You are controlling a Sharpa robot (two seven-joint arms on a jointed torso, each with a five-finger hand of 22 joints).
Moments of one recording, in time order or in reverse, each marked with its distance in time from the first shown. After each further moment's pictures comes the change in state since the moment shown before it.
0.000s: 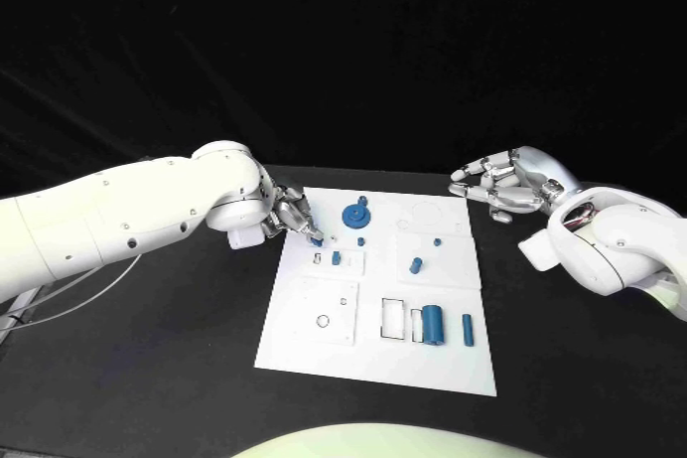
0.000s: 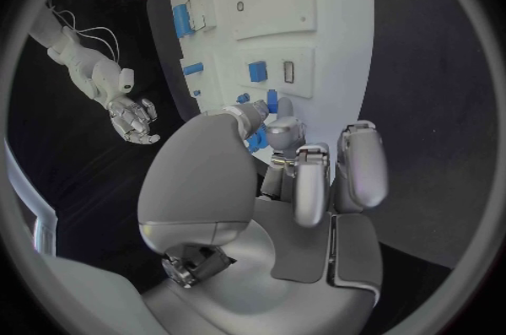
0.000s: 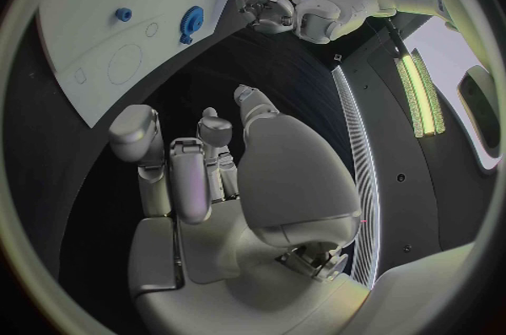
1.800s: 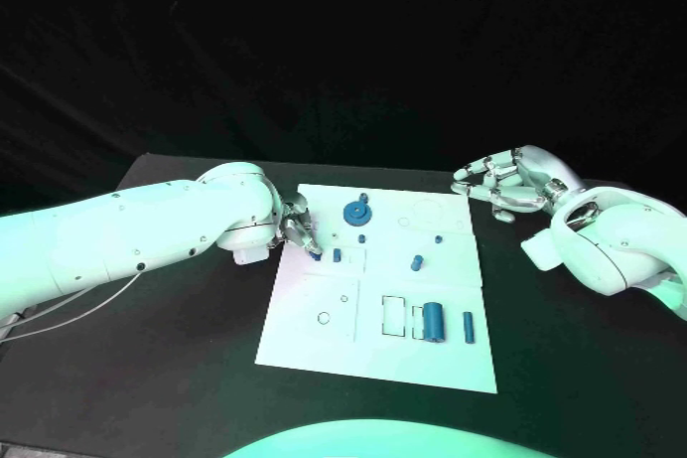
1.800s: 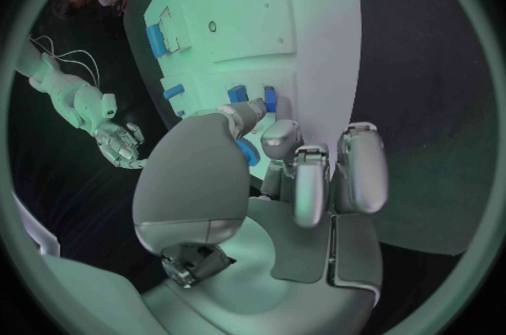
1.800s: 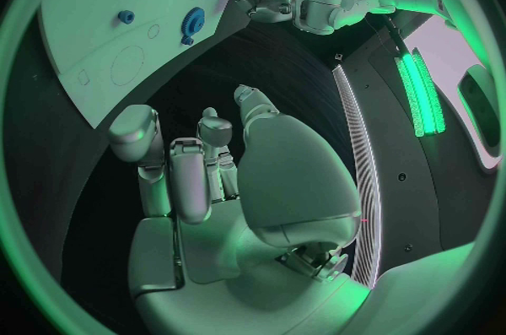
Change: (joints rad) left arm -0.045 -0.002 -0.017 0.063 -0.123 -0.052 -0.070; left_hand -0.050 -0.050 0.057 -0.057 0.002 0.013 -0.012 0.026 0.000 0.049 -0.016 0.047 0.037 0.000 -0.014 0.000 0.000 0.000 0.020 -0.005 0.013 0.019; right arm -0.003 -0.005 0.000 0.004 0.002 0.001 -0.002; right_hand 0.000 0.000 0.000 0.000 0.000 0.000 0.000 0.000 0.001 0.000 0.000 0.000 -0.002 0.000 0.000 0.000 0.001 0.000 0.000 0.000 0.000 0.000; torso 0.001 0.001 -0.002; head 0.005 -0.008
